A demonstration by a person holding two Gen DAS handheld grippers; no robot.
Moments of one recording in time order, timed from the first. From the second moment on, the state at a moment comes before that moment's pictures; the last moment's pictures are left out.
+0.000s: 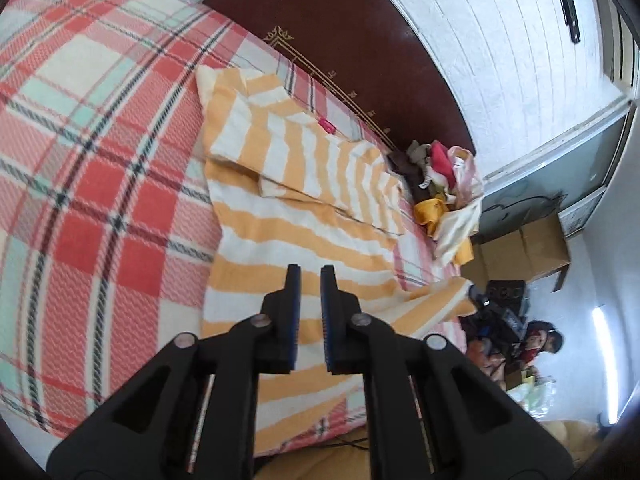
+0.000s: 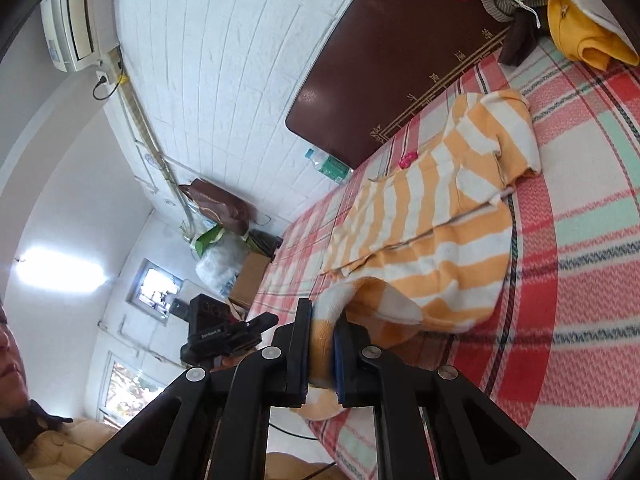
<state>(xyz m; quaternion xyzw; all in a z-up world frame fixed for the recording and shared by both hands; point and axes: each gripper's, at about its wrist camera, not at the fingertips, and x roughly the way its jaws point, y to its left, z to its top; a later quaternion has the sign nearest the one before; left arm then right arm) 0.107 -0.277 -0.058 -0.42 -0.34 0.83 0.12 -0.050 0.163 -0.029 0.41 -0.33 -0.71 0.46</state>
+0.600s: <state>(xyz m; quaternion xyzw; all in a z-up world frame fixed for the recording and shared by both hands) 0.162 -0.226 -0.116 -0.55 -0.26 0.79 0.10 -0.052 0.160 -0.031 0.41 -0.32 -0.70 0.49</state>
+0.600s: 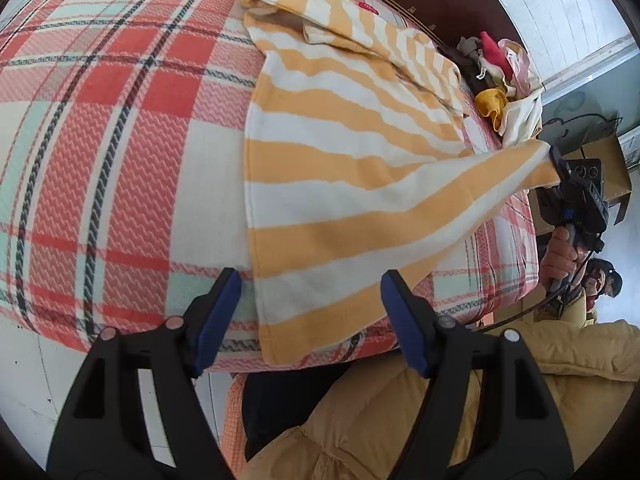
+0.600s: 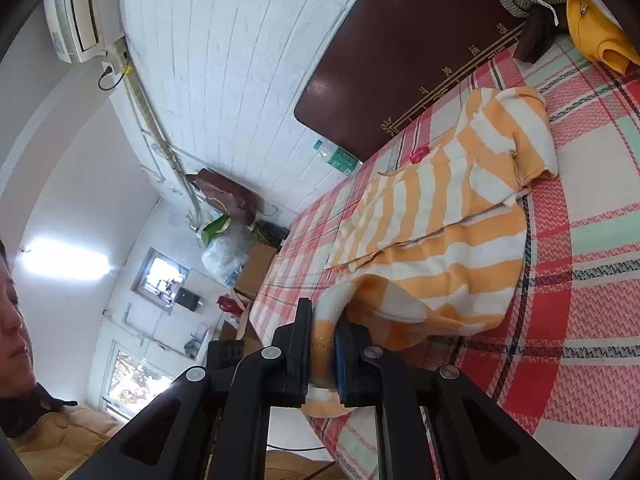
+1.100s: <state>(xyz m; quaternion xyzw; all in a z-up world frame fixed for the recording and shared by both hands) 0.122 -0.255 -0.102 -0.49 -0.44 0.74 0.15 -0.061 0.160 -0.019 0.39 -0.32 -0.71 0.49</state>
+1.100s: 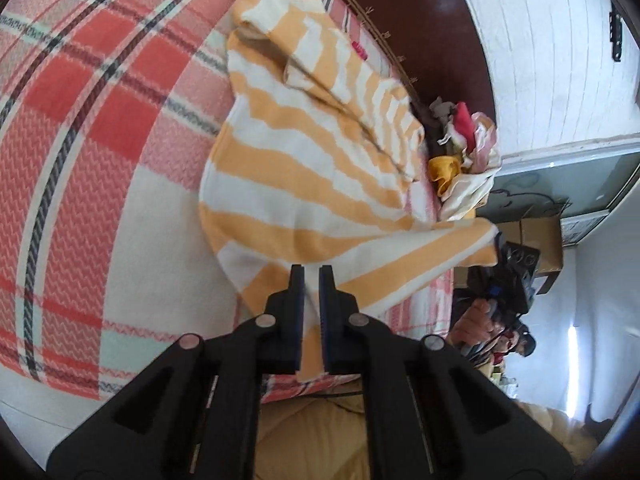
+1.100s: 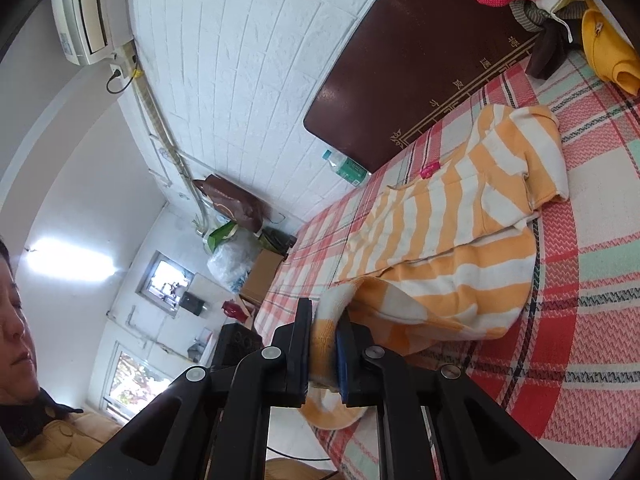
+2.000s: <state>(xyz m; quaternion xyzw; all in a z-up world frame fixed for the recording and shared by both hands) 0.046 -0.238 -0.045 -0.43 -0.15 0.88 0.12 -0.200 0.148 -0.001 0.37 -0.38 -0.73 0.43</state>
